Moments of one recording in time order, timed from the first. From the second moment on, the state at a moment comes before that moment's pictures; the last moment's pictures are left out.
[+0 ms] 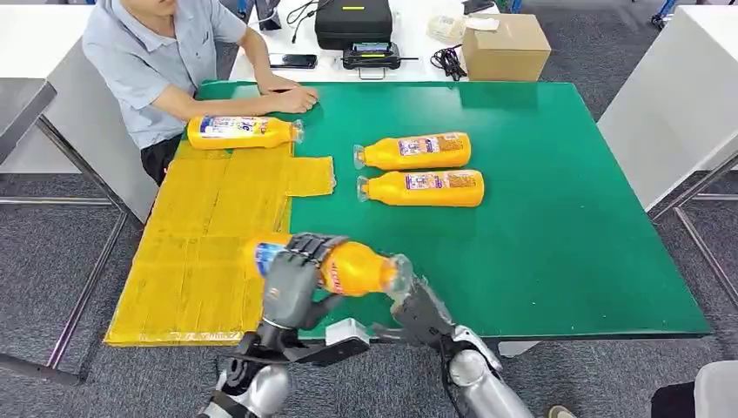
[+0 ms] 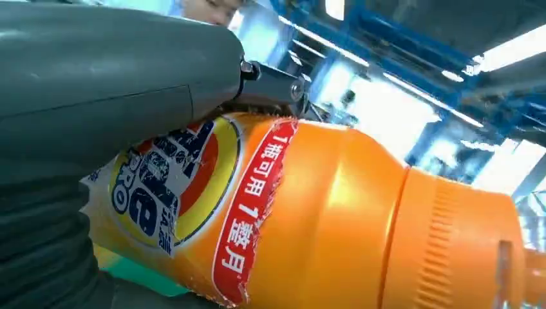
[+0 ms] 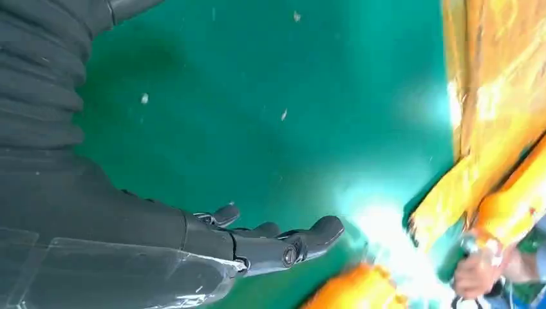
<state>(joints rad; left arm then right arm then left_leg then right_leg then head) -0.15 -0.26 -0.37 -1.21 -1.05 0.70 -0.30 -0.19 0.05 0.35 -0.97 0.40 0.03 -0.54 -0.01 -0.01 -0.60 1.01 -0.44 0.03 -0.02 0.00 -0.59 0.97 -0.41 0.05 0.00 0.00</state>
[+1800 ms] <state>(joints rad) -0.45 -0.15 -0.23 -0.71 -1.36 0.32 -0.03 -0.19 0.07 0.19 -1.02 0.51 0.03 -0.55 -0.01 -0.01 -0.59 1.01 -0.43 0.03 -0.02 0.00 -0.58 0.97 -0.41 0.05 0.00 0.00</state>
